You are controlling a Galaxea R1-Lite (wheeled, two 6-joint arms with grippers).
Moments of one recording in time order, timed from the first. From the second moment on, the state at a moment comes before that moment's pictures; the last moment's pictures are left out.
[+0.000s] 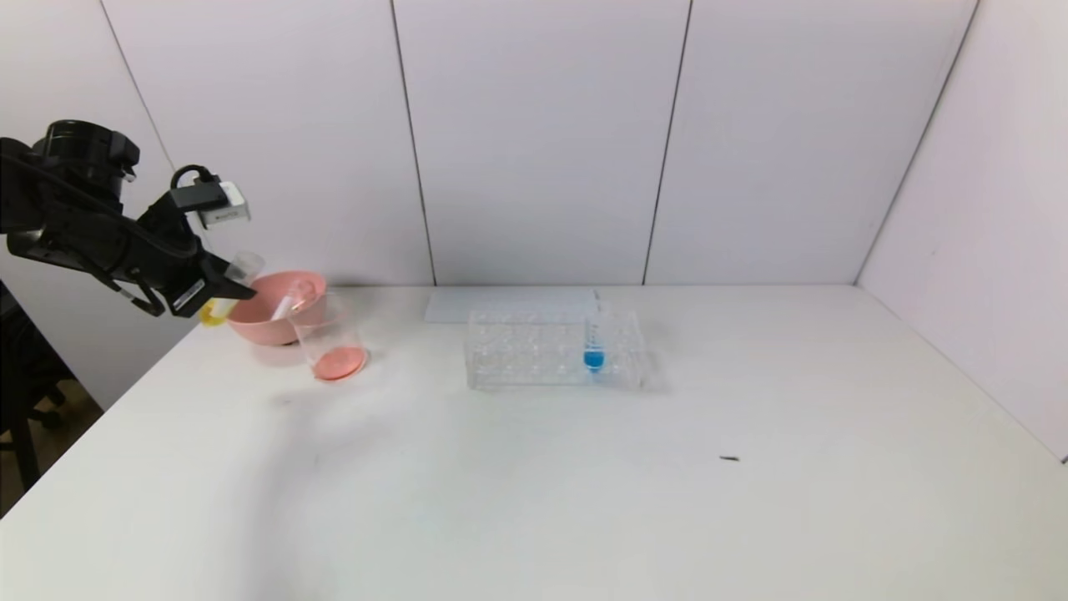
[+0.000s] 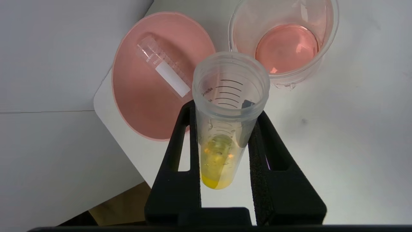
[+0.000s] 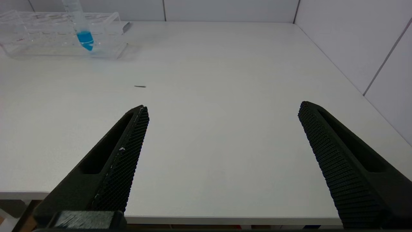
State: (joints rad) left arm 0.24 1.99 -1.74 0.53 -0.42 1.02; right arm 0.00 0.00 0.00 0.00 0.00 0.00
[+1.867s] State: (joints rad) left arm 0.18 2.06 -1.98 0.85 -0.30 1.20; right arm 0.00 0.00 0.00 0.00 0.00 0.00
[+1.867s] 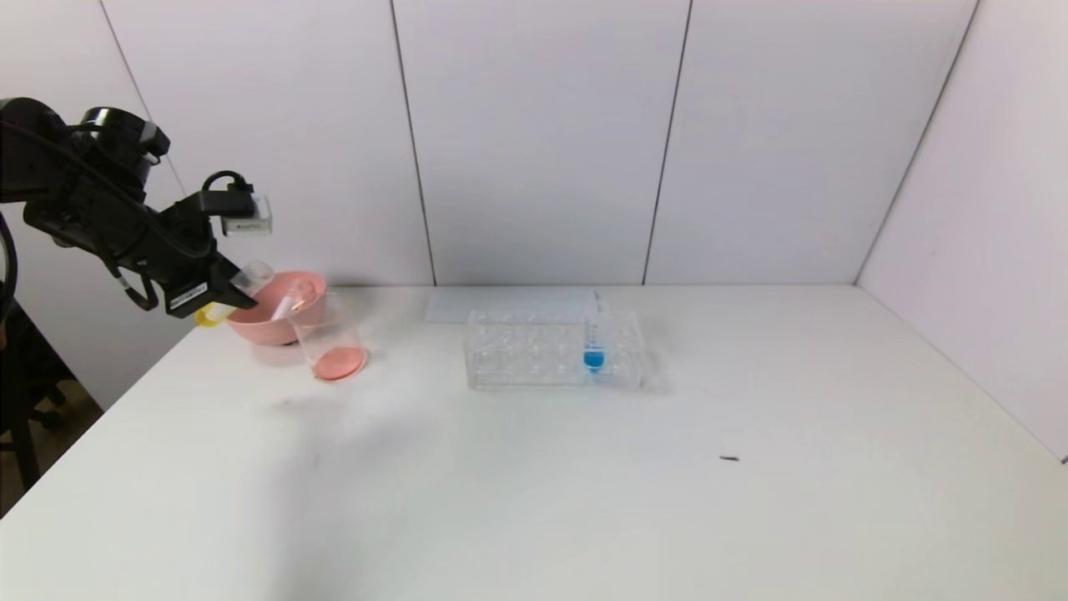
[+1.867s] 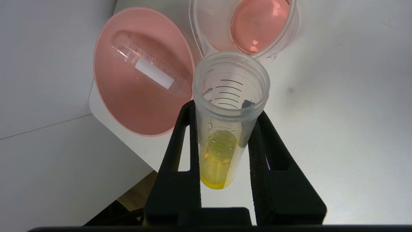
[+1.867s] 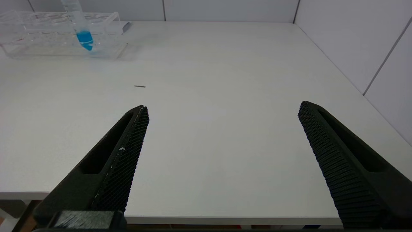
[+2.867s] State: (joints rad) left arm 0.14 2.06 -1.99 0.88 -0.23 1.24; right arm 0.00 0.00 0.00 0.00 0.00 0.00
